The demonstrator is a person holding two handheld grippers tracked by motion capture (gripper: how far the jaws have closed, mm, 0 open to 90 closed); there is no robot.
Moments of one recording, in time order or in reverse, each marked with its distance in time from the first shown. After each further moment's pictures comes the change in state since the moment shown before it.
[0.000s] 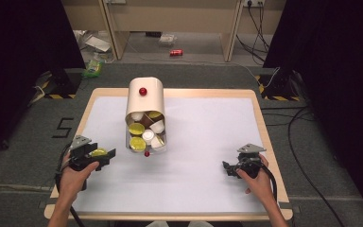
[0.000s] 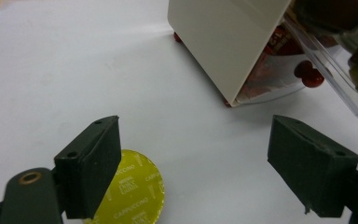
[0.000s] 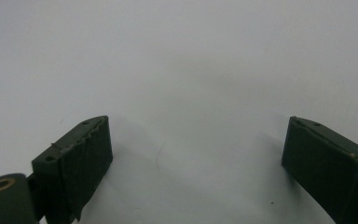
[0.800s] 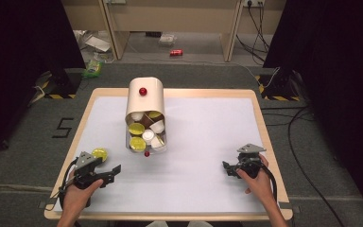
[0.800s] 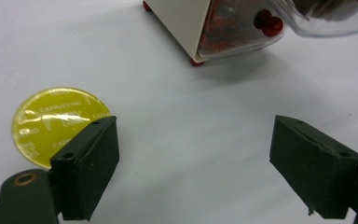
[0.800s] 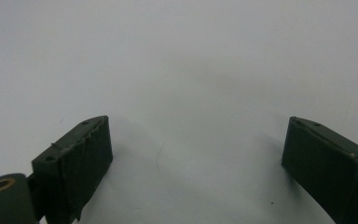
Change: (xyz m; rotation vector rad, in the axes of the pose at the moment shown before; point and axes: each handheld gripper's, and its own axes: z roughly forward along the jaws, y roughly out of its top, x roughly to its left) left arm -0.027 -0.043 -0.010 -0.002 -0.038 0.024; right arm 0.000 0.000 0.000 0.000 0.000 0.001
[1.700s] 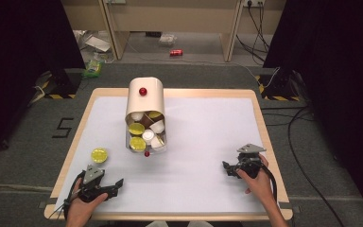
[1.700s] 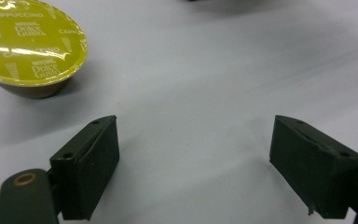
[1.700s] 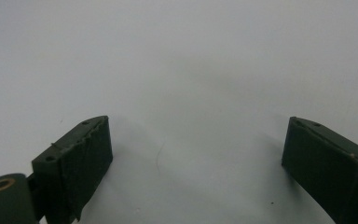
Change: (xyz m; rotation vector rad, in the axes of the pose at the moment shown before) left arm -0.012 -0.040 0.006 0.079 0.057 0.083; right arm 0.000 0.000 0.000 0.000 0.000 -0.001
